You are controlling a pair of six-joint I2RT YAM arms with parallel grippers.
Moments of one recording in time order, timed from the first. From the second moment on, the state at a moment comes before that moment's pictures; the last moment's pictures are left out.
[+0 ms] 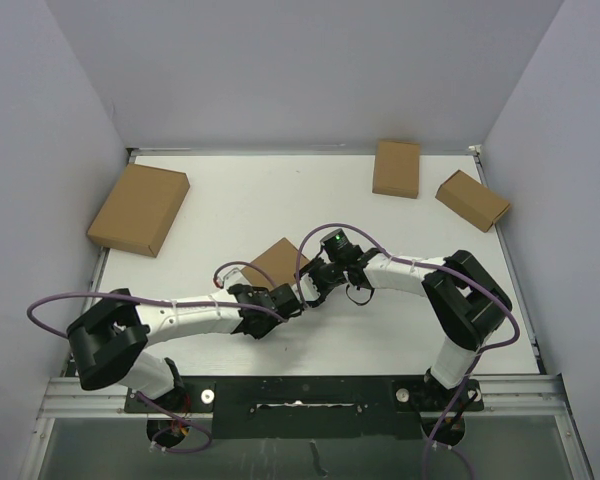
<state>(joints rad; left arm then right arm) -1.08 1.47 0.80 -0.73 -0.50 -1.77 0.70 1.72 0.90 -0.13 -0.58 -1.49</state>
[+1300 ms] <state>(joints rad) -0.99 1.05 0.65 -0.66 -0.52 -1.39 0.70 1.72 0.90 -0.13 -0.58 -1.47</state>
